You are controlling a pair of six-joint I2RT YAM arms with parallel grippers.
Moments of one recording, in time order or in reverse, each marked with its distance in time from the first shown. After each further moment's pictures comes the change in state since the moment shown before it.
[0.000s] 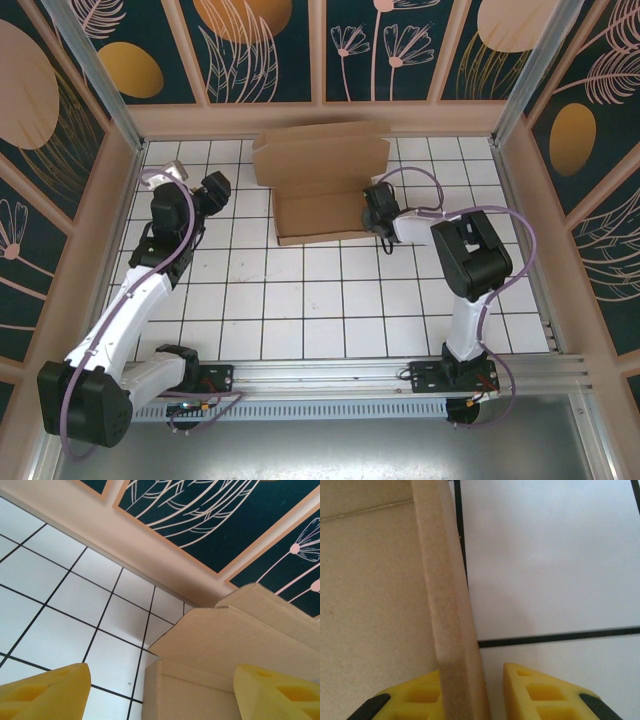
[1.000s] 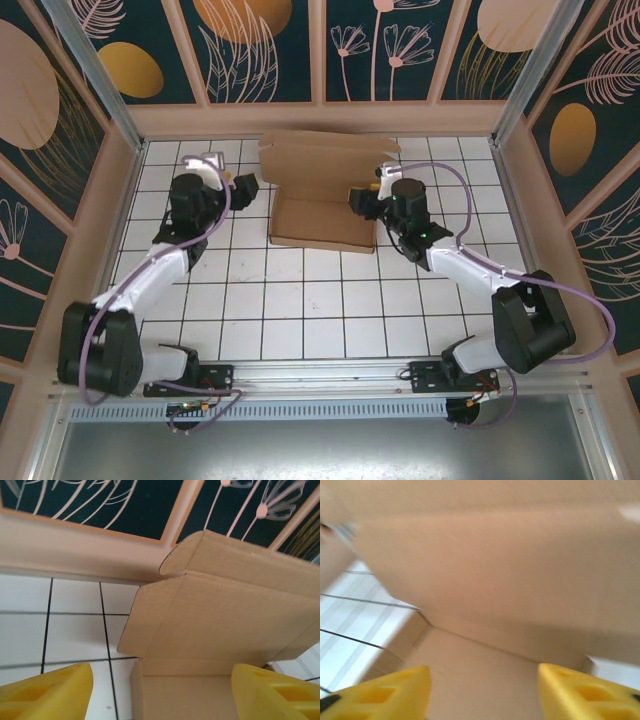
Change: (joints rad) left arm 0.002 0.291 0.012 0.349 0.315 0.375; right arm 0.032 -0.500 -0.225 0.350 -0.331 -0.159
